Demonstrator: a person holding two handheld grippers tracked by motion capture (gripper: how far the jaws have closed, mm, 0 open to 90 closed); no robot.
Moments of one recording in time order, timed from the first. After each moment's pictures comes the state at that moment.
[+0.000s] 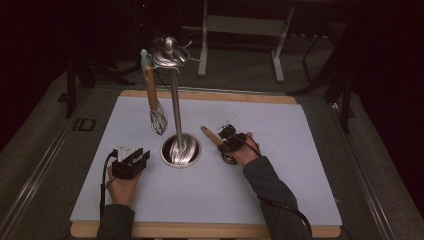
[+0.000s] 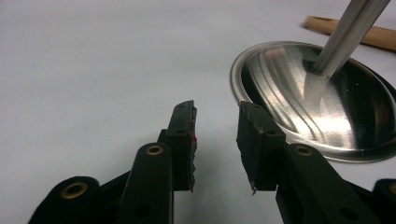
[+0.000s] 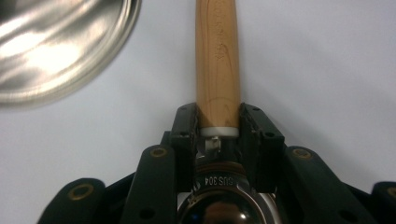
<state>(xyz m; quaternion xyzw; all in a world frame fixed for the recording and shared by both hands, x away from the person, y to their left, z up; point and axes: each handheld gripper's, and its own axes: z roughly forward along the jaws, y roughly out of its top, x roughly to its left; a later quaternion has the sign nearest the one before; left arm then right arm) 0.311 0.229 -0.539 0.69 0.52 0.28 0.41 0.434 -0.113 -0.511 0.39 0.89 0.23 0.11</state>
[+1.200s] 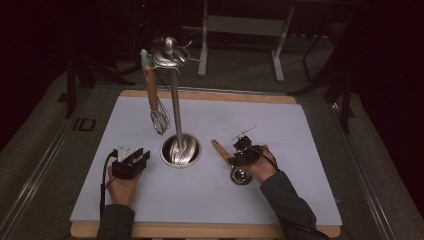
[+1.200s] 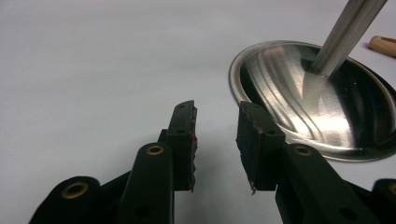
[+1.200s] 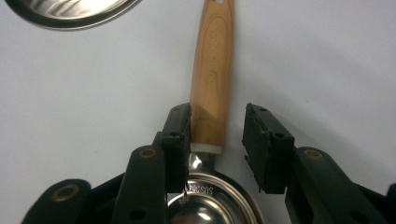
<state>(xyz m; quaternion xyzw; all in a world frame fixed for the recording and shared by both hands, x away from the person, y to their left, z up) 0.311 0.229 -0.540 0.69 0.52 0.27 0.41 0.386 -0.155 -0.494 0.40 0.88 0.24 0.07</state>
